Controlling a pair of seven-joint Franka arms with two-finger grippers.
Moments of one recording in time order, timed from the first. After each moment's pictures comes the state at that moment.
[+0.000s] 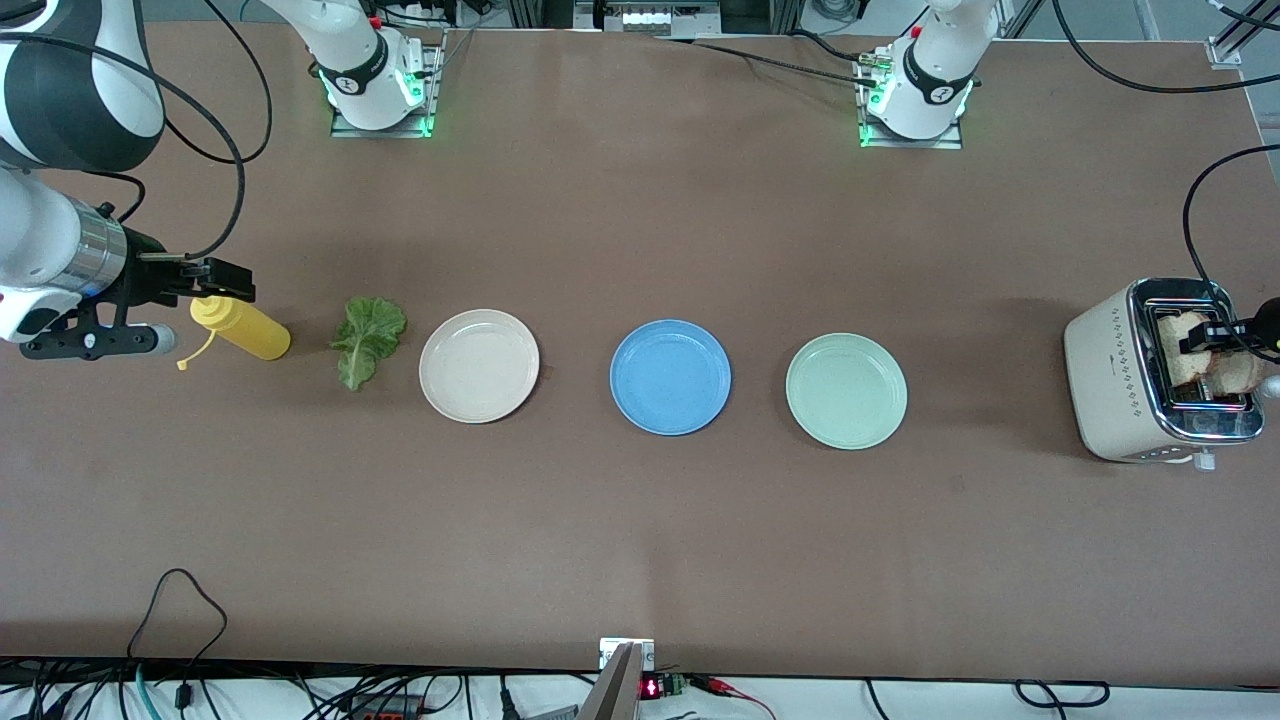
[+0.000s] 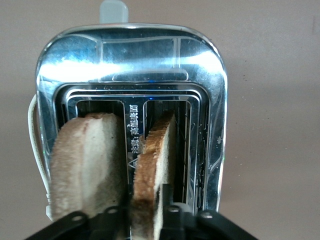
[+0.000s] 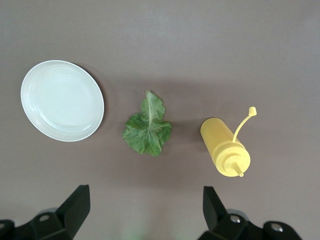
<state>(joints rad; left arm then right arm) 0.52 0.38 -0.11 -1.70 0.08 1.94 0.39 0.09 0.20 -0.05 -1.57 0.01 1.58 -0.03</state>
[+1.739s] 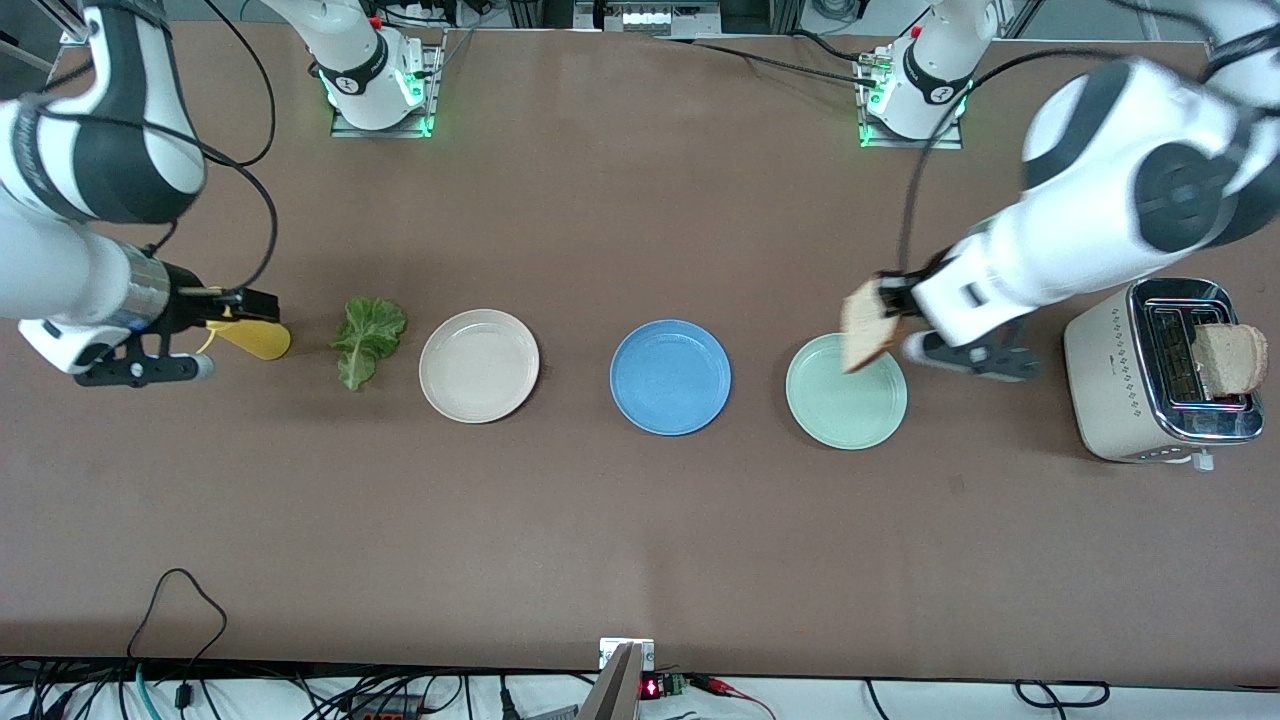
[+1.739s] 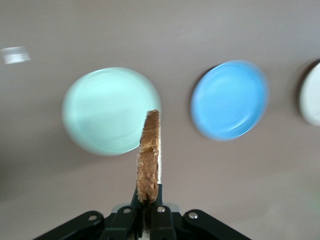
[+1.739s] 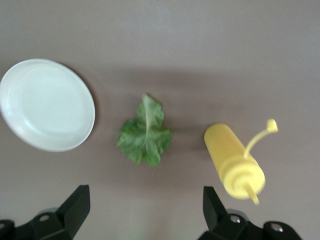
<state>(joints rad) 0.27 0.41 -0.73 -1.51 -0.01 1.77 -0.33 0.09 0.27 -0.05 -1.68 0.01 1.74 -0.03</state>
